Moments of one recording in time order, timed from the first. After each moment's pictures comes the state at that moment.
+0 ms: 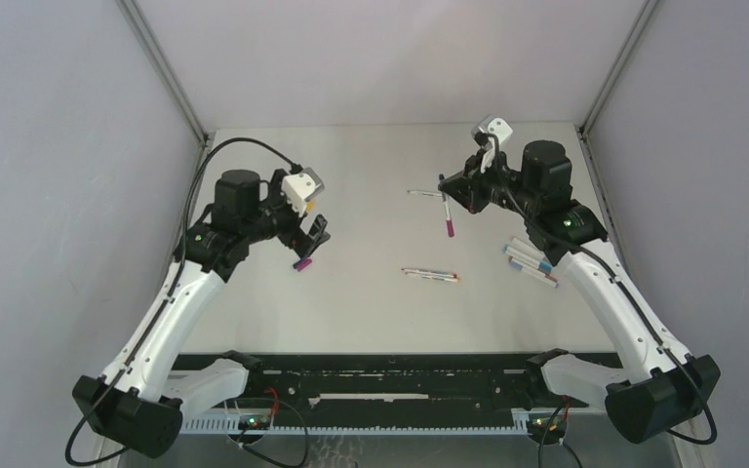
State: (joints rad) left arm -0.32 1.03 1.08 -0.61 0.40 0.40; right arm 0.36 1.13 1.18 -0.37 -0.49 -0.04
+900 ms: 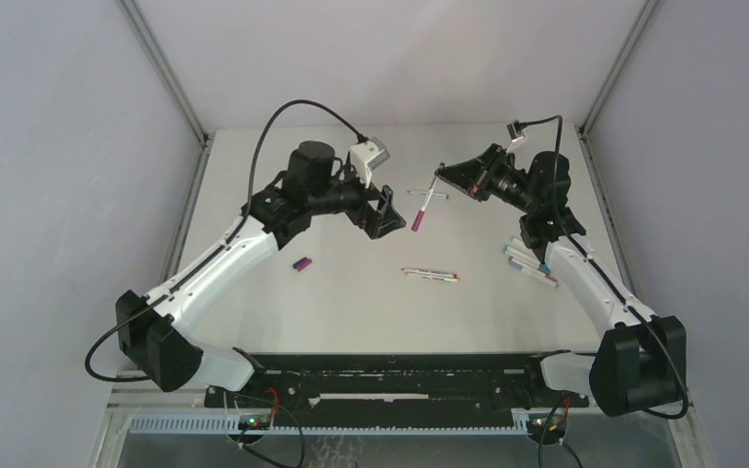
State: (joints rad) left arm -0.62 1.38 1.32 -0.38 0.48 -0.01; right arm 0.19 1.25 0.93 0.26 -0.69 1.01
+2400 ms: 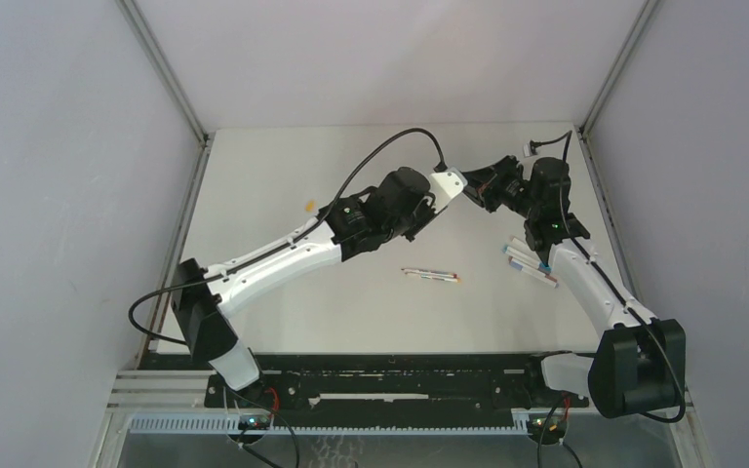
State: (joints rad) left arm -1.00 1.65 1.58 -0.53 -0.28 0.17; right arm 0.15 1.24 0.89 0.10 -0.52 1.23
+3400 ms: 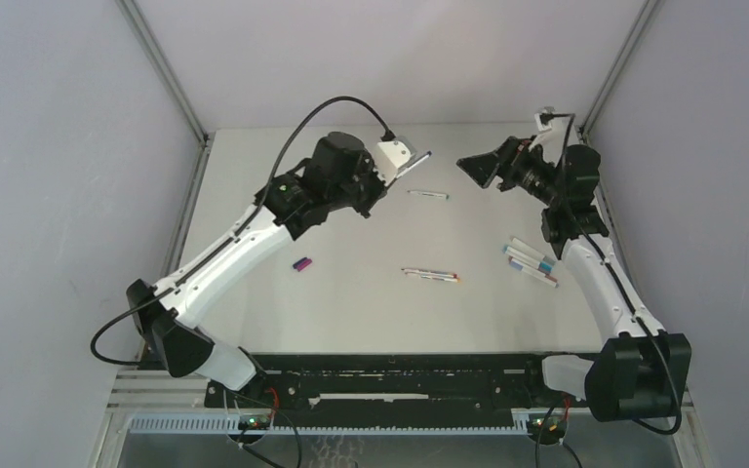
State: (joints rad) left arm -0.80 1.50 1.58 -0.61 -0.04 0.25; right arm 0.03 1.21 0.93 0.21 -0.67 0.70
